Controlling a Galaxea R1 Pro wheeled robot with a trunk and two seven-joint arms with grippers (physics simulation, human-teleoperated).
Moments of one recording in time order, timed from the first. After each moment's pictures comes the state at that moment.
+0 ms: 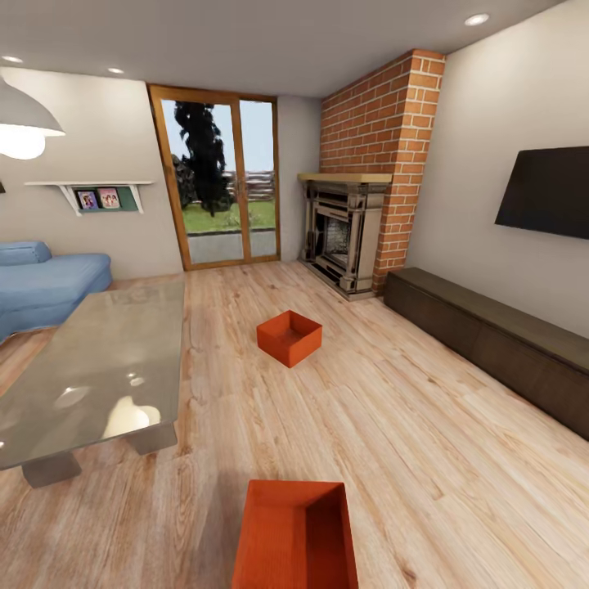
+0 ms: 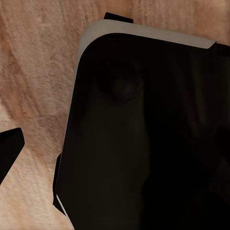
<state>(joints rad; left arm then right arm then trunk) 0.00 0.01 0.03 -0.13 0.21 0.02 0.01 -0.17 -0.02 0.51 0.03 -0.28 -0.12 0.05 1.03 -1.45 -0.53</state>
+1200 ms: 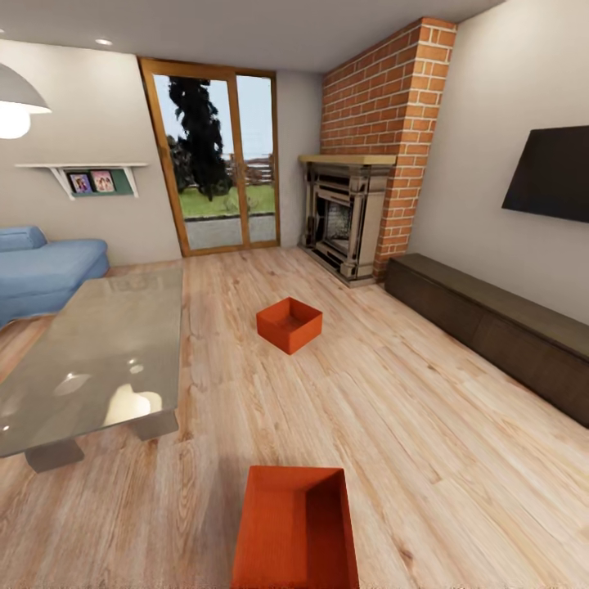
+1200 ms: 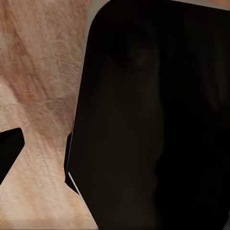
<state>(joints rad) 0.00 0.02 0.02 -0.12 0.20 0.02 0.01 -0.17 -0.02 0.52 0.03 -0.28 -0.12 0.05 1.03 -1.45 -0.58</state>
